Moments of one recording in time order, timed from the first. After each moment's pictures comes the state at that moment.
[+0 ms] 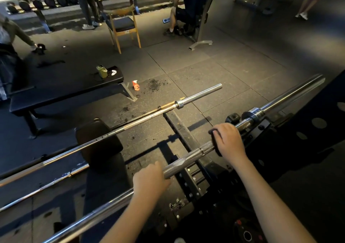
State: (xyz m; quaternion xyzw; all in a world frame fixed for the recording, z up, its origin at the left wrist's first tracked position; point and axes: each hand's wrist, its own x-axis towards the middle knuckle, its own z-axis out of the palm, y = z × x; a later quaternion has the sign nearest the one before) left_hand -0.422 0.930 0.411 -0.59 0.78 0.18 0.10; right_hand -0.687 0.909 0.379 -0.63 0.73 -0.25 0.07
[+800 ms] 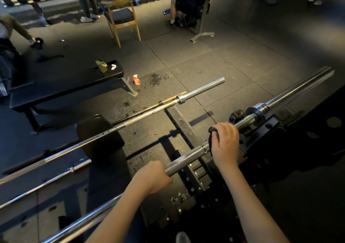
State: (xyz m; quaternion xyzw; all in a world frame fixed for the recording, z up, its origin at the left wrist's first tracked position) left_hand -0.416 0.899 0.398 -0.55 0.74 0.37 0.14; right_hand -0.646 0.916 0.367 -0.55 0.76 -0.33 0.05
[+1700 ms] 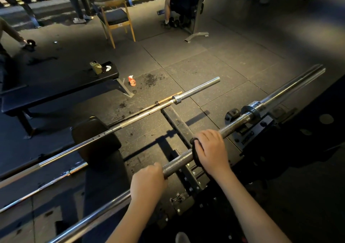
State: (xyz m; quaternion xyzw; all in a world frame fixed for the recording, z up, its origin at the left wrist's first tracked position) left_hand -0.420 0.931 0.401 -0.57 0.80 0.14 0.04; right_hand -0.625 0.924 0.362 -0.67 0.69 -0.27 0.03
